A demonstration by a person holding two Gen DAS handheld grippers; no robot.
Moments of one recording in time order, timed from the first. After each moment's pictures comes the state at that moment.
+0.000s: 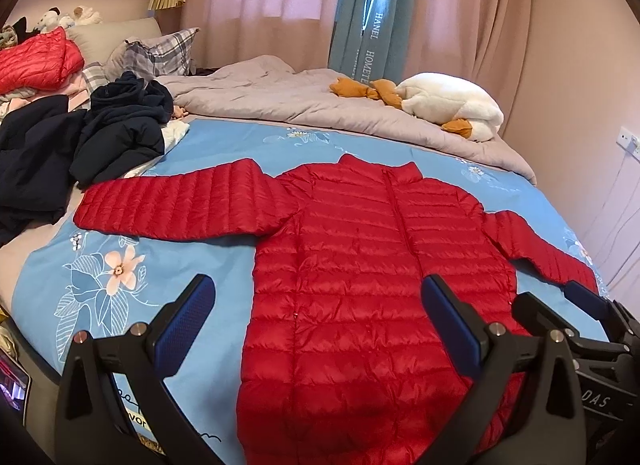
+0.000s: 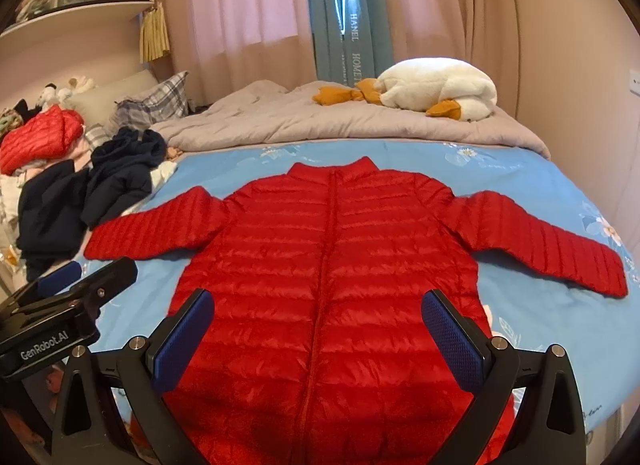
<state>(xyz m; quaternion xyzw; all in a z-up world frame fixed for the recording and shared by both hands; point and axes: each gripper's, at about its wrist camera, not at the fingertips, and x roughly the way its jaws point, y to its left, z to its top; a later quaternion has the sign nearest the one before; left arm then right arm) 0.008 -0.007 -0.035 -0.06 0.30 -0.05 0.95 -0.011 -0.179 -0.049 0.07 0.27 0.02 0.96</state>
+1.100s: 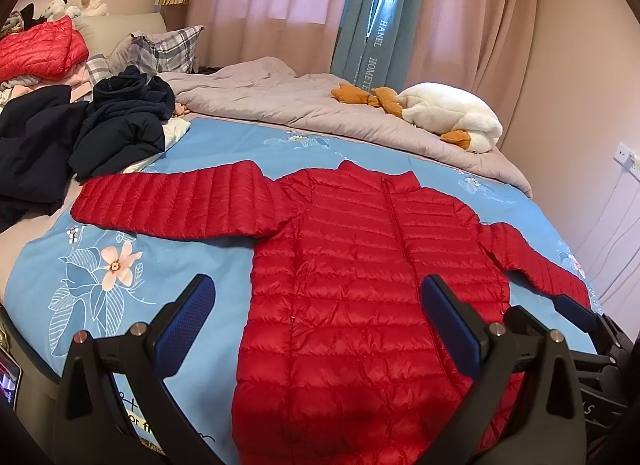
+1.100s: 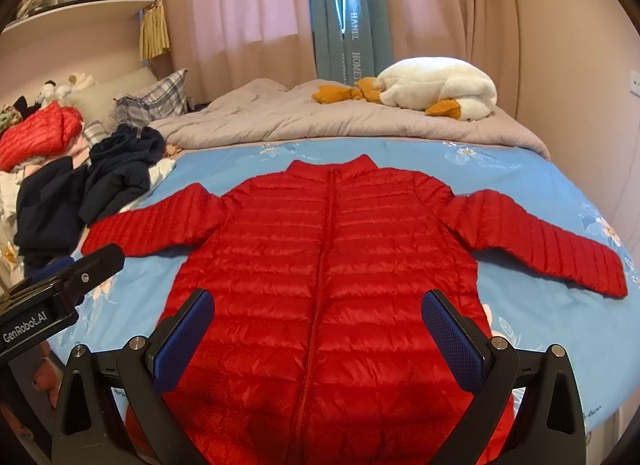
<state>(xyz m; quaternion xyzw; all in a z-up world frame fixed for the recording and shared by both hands) 0.006 -0.001 -0.033 -0.08 0.30 -0.05 0.95 -0.007 -0.184 -0.046 0.06 0.28 0.02 0.96</state>
